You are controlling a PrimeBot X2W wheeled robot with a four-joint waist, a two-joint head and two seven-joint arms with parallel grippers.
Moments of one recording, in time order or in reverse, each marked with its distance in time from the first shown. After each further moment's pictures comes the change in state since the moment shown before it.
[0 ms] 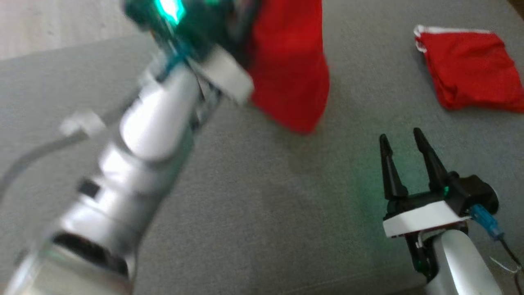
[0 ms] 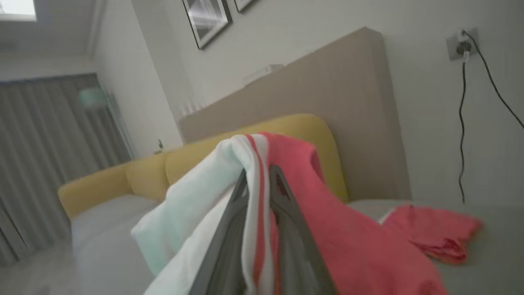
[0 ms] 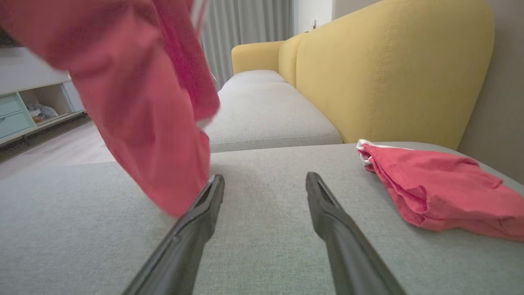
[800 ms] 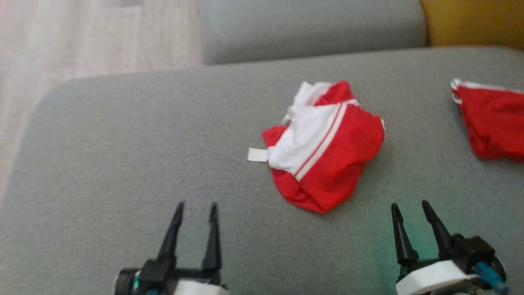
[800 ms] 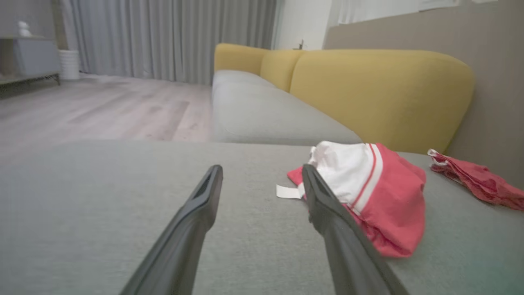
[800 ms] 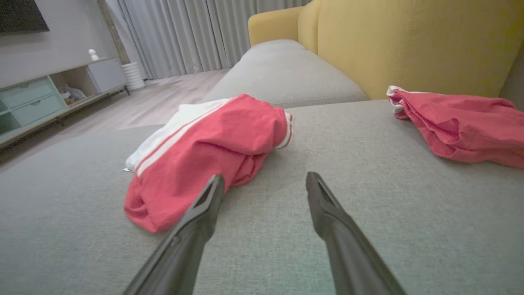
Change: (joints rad) left arm 1.129 -0.030 0.198 -0.481 -0.027 0.301 -0.020; right arm 0.214 0.000 -0.041 0.057 0.027 0.000 0.000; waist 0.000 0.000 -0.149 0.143
